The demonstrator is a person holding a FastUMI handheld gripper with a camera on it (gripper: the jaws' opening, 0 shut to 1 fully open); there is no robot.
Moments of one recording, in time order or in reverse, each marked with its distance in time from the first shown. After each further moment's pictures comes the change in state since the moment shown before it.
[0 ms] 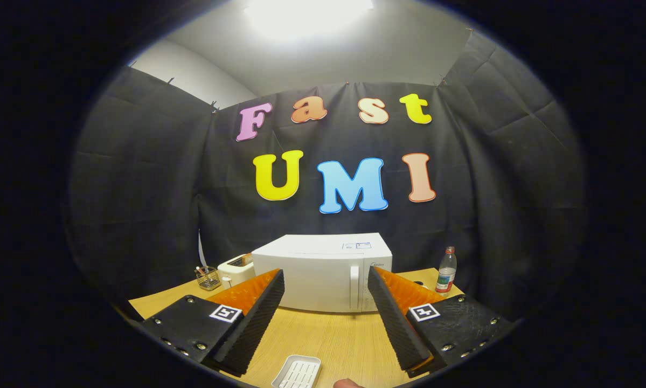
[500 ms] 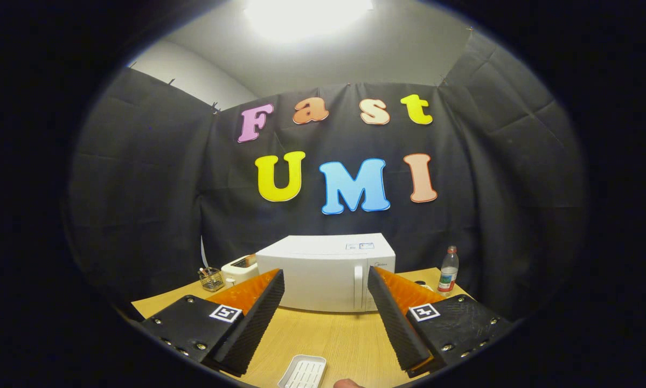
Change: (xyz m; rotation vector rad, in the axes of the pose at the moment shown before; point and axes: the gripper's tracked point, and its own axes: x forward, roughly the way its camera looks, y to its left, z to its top) arm -0.005 0.008 0.006 0.004 -0.009 0.006
